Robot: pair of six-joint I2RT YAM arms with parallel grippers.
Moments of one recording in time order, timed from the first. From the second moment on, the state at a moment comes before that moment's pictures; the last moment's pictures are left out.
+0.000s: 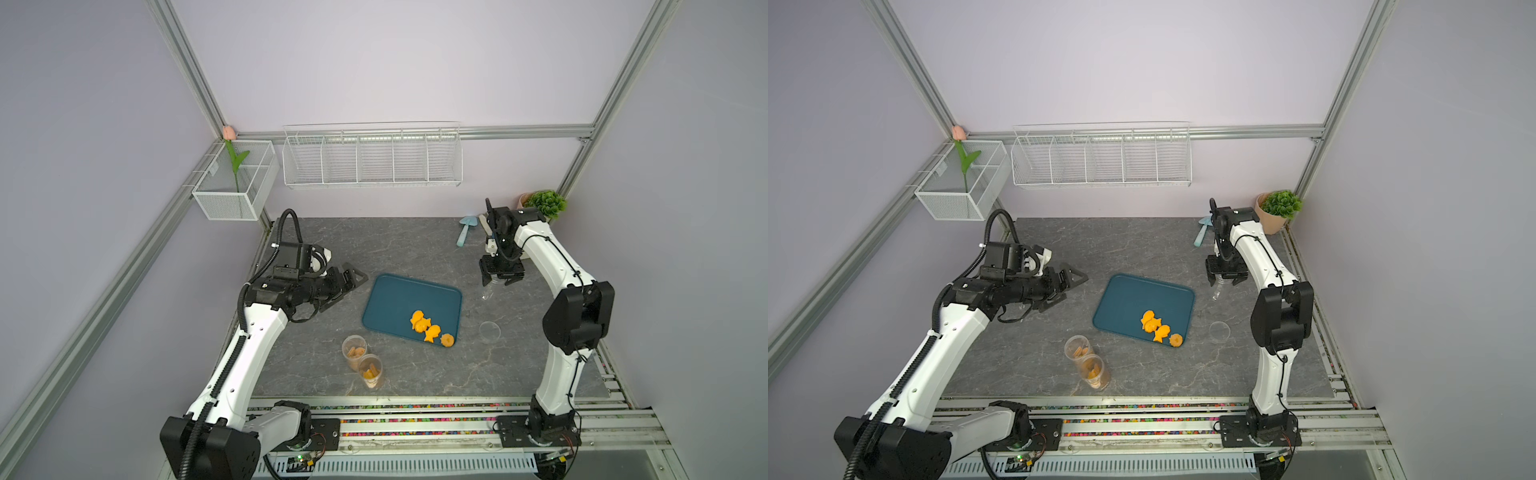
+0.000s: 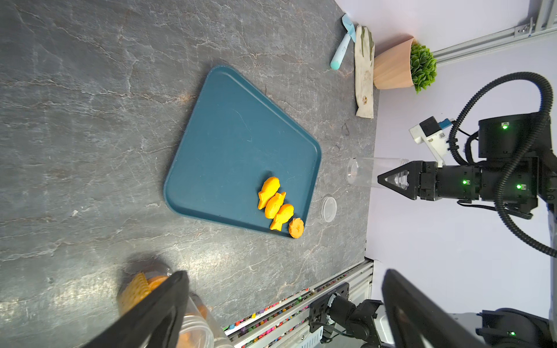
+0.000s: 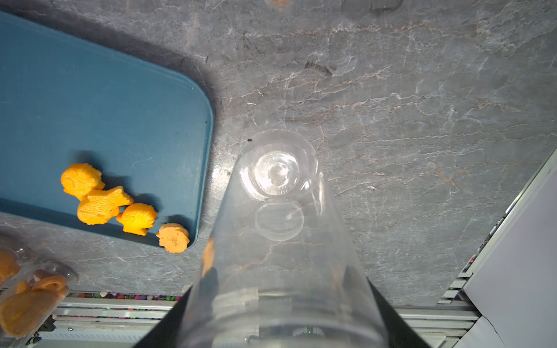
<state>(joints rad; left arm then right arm) -0.22 1.18 1.17 -0.84 0.55 -0.65 0.21 1.97 1.90 -1.53 0.01 0.15</state>
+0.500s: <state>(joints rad) -0.22 1.18 1.17 -0.84 0.55 -0.63 0.21 2.00 1.90 -1.53 0.04 0.14</state>
